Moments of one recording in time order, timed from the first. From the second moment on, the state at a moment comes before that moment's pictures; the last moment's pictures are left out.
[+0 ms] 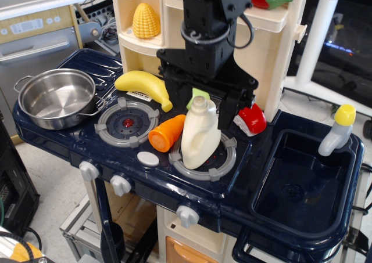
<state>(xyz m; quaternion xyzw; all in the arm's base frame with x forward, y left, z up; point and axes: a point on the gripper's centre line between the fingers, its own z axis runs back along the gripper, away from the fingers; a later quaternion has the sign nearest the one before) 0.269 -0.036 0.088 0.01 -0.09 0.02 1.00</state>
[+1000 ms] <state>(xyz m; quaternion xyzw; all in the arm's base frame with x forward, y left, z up) 0.289 -0.101 0.111 0.02 0.01 0.12 0.99</state>
